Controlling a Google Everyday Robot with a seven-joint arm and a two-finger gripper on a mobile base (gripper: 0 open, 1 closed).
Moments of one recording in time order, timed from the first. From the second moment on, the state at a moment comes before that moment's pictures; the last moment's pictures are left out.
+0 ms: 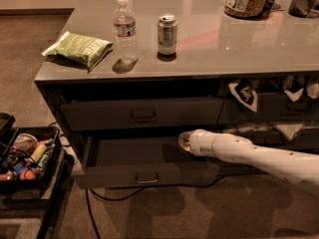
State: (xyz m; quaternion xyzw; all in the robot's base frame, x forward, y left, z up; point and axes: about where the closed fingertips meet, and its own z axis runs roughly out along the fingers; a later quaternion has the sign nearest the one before) arm 0.654 -0.113 0.522 -0.67 0.60 -0.08 0.43
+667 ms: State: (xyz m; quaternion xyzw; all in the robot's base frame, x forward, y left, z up) arm 0.668 -0.127 0.491 -0.66 0.58 -0.01 0.47
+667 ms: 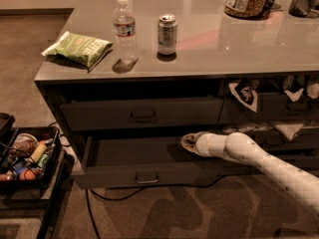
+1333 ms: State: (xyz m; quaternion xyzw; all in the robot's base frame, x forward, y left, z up) arm 0.671 -0.116 0.484 -0.68 0.56 0.03 0.47
